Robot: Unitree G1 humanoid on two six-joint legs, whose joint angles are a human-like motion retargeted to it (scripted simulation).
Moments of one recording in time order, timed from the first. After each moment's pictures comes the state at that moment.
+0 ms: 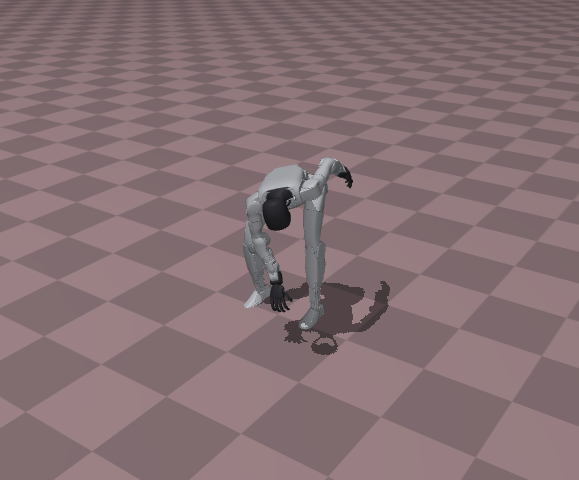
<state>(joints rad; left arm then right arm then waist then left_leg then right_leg) 0.27 0.42 -0.39 0.71 -0.79 -0.15 0.10 -1.55 -0.40 1.02 1.24 -0.09 0.09 -0.59 0.23 0.00 0.52 -1.47 -0.06 -0.30 0.10 0.26 -0.26 -1.50 -0.39 -0.42 0.65 0.04 0.21</state>
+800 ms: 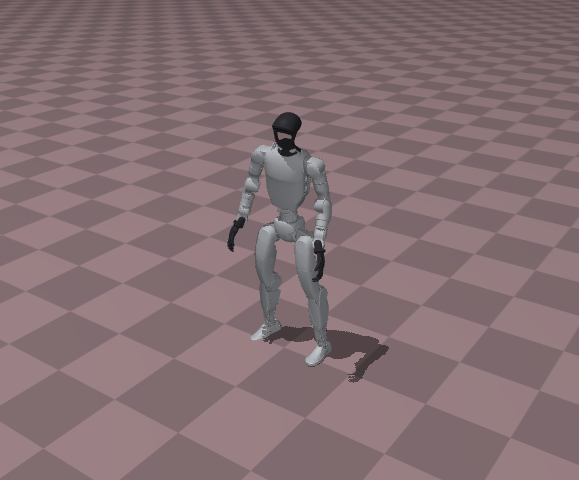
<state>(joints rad) -0.08 0.32 -0.20 0.94 -0.56 -0.11 0.28 0.01 -0.29 0.40 1.12 0.02 0.04 -0.26 0.21 -0.15 0.11 0.06 0.05 0.06 -0.09 -0.05 -0.18 0.01 -0.20 -0.16 0.03 -0.01 0.23</state>
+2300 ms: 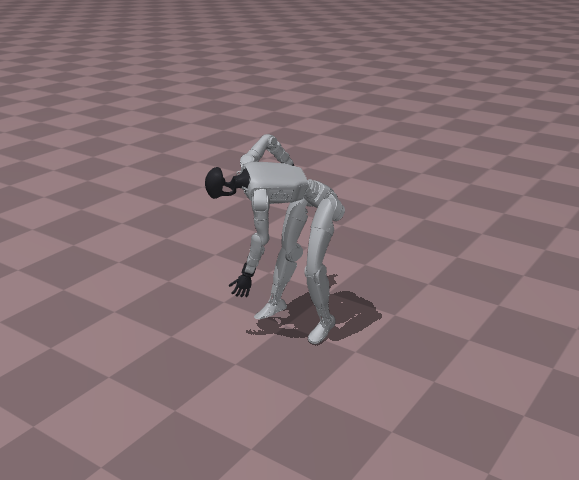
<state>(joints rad) -1.32 0.49 -0.65 1.16 -0.64 -0.07 0.41 0.42 -0.76 0.33 0.23 0.26 -0.10 -0.33 -0.38 -0.04 0.52 -1.39 0.32 0.34 0.78 -0.09 -0.25 -1.23 -0.03 0.19 -0.02 0.40 0.26</state>
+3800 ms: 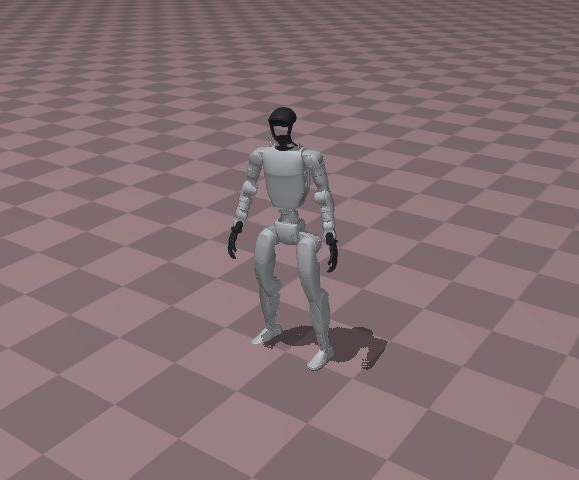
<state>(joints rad) 0.07 0.22 -0.12 1.27 -0.37 -0.04 0.07 0.09 -0.40 0.37 1.05 -0.13 0.01 -0.10 0.16 0.01 0.03 0.11 0.05 -0.05 -0.06 -0.06 -0.18 0.13 -0.21 -0.27 0.05 -0.07 0.22</state>
